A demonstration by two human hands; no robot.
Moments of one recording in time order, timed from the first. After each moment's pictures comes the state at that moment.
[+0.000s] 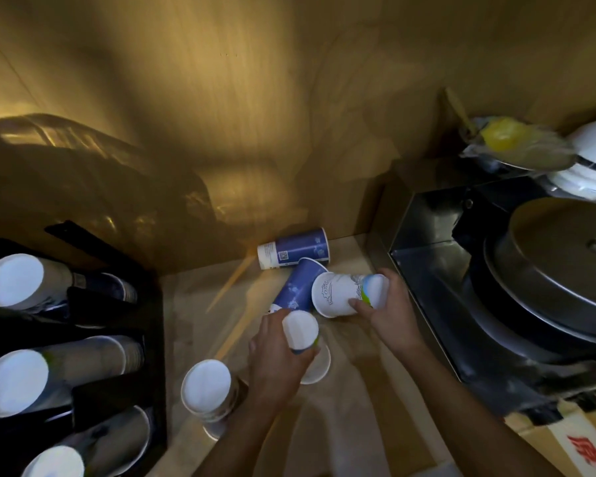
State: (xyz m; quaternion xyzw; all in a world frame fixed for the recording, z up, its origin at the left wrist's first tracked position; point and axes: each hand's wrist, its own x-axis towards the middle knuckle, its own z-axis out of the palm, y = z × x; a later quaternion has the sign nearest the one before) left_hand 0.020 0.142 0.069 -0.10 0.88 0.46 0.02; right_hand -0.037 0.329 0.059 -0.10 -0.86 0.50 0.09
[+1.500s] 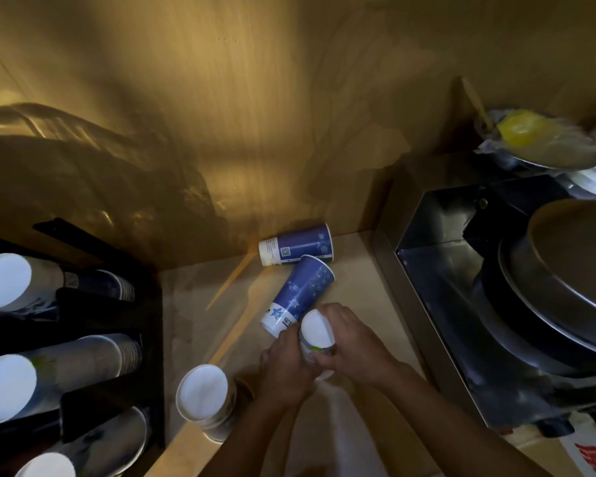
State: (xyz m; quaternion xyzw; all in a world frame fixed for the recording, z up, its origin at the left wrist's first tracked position) left_hand 0.009 0.149 0.037 -0.05 0.88 0.45 0.16; right_hand -0.017 0.287 0.052 0.19 -0.93 0.31 -0.06
